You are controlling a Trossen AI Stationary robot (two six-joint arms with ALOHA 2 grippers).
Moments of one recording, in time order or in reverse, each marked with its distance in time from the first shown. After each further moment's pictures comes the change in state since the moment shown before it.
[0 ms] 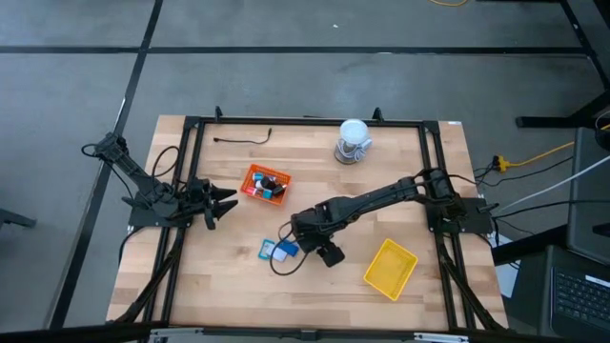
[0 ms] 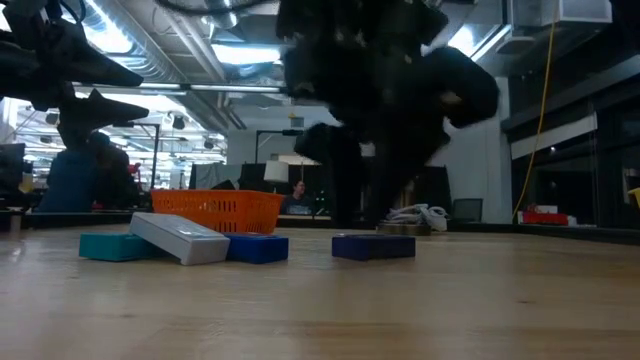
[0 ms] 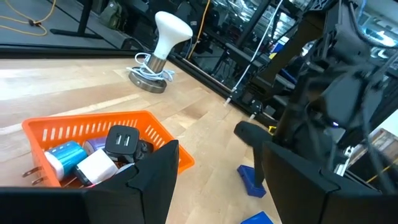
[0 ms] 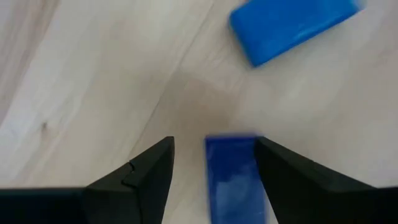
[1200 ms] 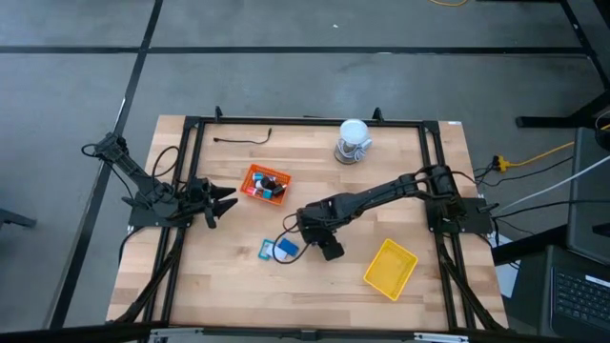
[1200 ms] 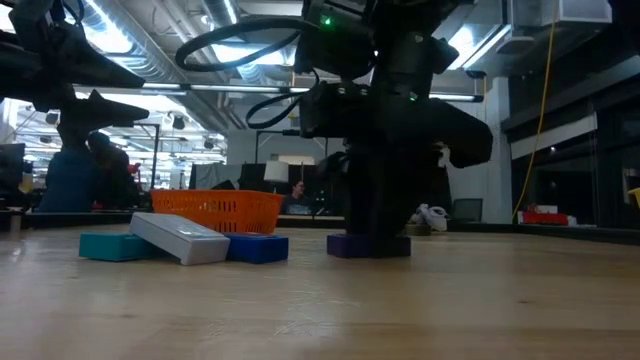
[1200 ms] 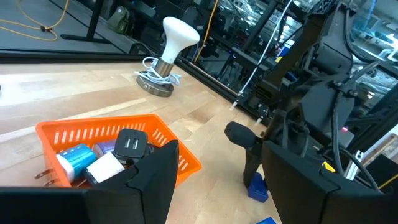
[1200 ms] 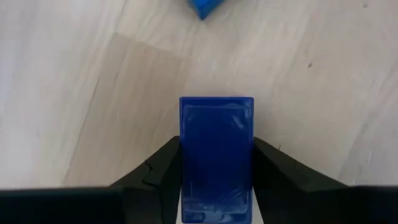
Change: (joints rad) left arm 0.000 0.001 0.000 -0.005 -0.034 0.000; right arm -0.045 -0.006 -0.162 0.133 0.060 0.102
